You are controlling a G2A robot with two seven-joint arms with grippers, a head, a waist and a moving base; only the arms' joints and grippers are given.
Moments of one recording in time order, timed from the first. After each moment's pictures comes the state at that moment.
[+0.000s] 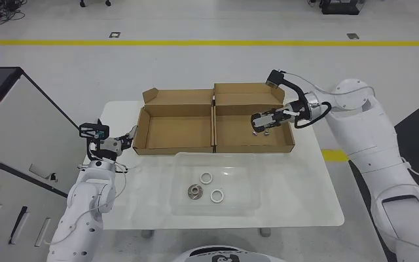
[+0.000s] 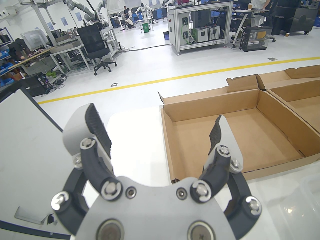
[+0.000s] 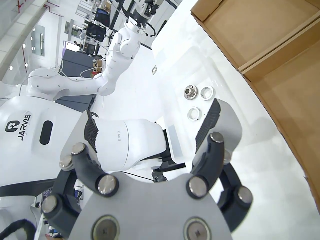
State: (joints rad) left arm 1.73 -1.15 -1.60 -1.80 1.33 0.00 0.00; right arm -0.77 -0.98 1.04 -1.28 0.44 -0.28 1.54
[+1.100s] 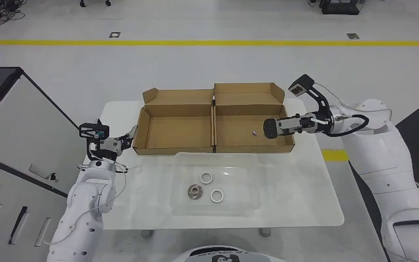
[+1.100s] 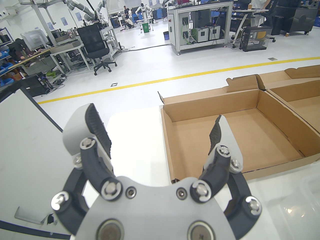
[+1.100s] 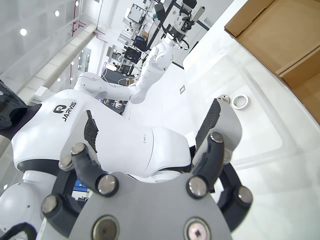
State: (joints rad) left arm 1.73 -1.15 -1.60 -1.80 1.33 0.00 0.00; right arm -1.00 -0.92 1.24 -1.39 0.68 -0.28 1.54
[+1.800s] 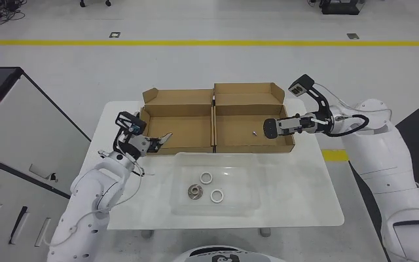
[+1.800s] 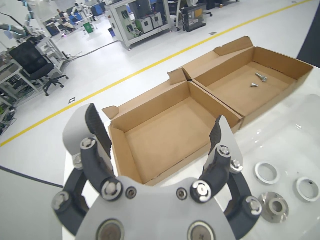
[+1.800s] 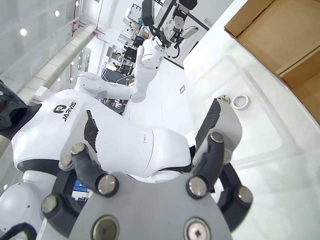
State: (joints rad) left arm 1.67 -1.14 -1.51 -2.05 1.32 -0.32 -0.38; right arm -1.00 -0.92 1.24 -1.39 0.68 -0.28 1.54
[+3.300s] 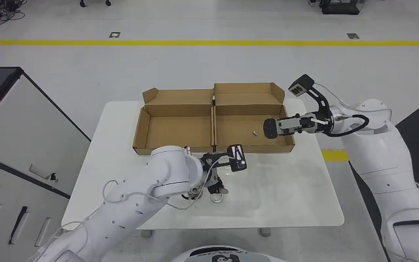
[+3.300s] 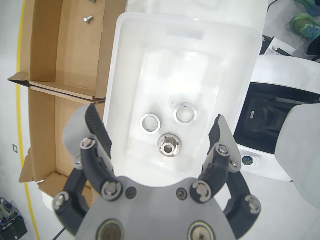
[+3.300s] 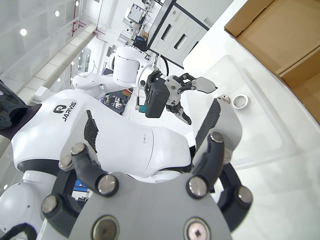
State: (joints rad) left arm 1.12 -1.16 -0.79 -2.04 0.98 -0.47 -1.33; right arm -1.00 -0.92 1.24 -1.39 0.68 -0.28 1.54
